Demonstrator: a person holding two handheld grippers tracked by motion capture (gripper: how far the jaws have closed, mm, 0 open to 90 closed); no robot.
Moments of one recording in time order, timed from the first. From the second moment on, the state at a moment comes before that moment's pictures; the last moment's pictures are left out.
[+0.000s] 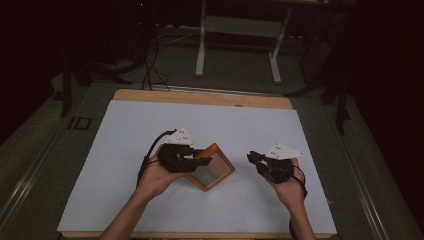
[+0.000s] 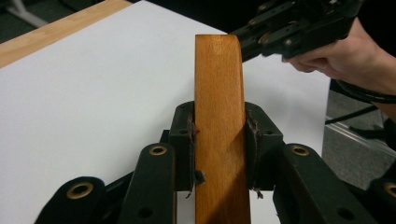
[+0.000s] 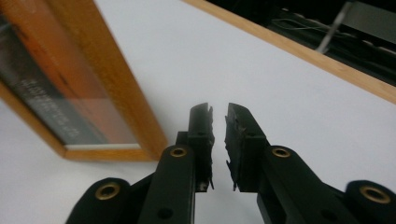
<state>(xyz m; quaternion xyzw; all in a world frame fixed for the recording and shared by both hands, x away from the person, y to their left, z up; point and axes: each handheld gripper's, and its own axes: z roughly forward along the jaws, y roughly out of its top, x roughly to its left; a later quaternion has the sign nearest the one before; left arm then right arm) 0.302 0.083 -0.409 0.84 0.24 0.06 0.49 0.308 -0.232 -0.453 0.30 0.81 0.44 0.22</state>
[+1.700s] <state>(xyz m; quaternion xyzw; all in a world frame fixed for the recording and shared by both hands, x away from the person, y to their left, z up) 0.318 0.080 -0.407 0.85 0.21 0.04 0.49 0.304 -0.197 -0.463 0.17 0.85 0.48 0.10</state>
